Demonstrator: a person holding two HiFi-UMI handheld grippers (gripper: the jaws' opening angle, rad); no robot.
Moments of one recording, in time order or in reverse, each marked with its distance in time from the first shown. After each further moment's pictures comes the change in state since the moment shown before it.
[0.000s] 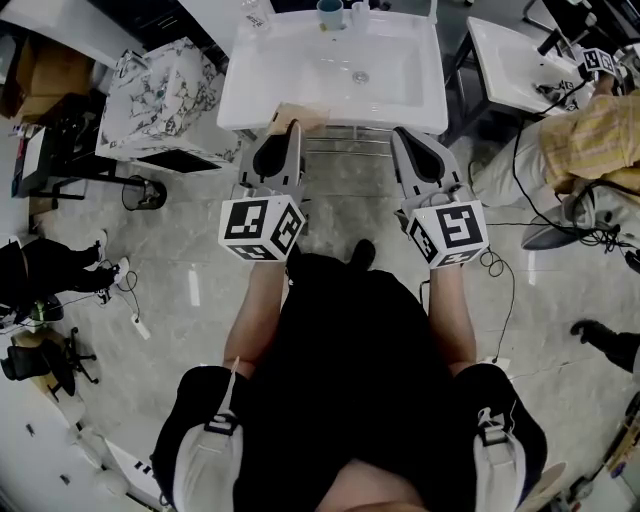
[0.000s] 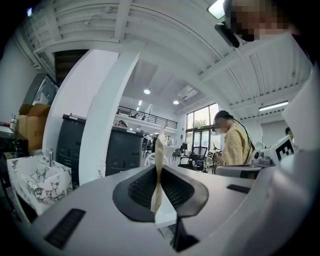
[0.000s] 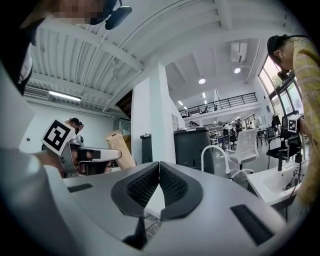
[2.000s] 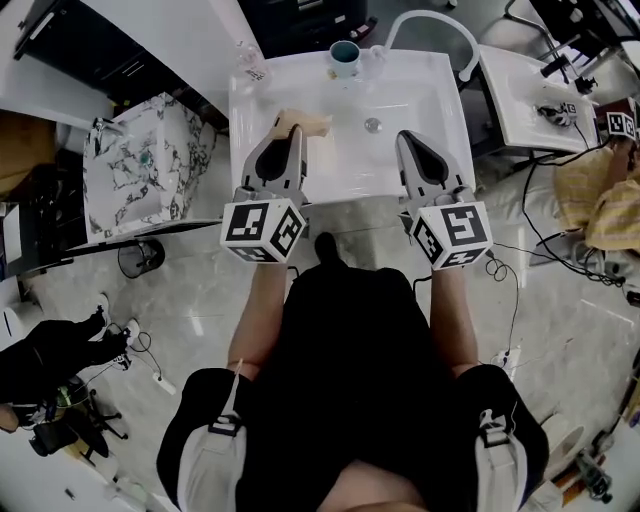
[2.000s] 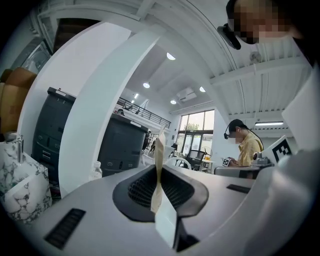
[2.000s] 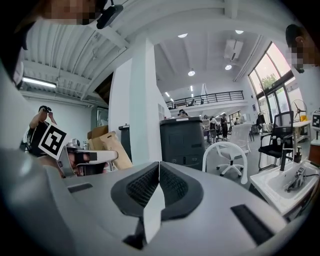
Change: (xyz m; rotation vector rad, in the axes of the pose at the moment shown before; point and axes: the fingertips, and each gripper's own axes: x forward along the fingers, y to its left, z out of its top) left arm 0.191 0.189 0.013 -0.110 0.045 -0.162; right arm 0.241 -0.047 0.007 0.034 0.106 -0.191
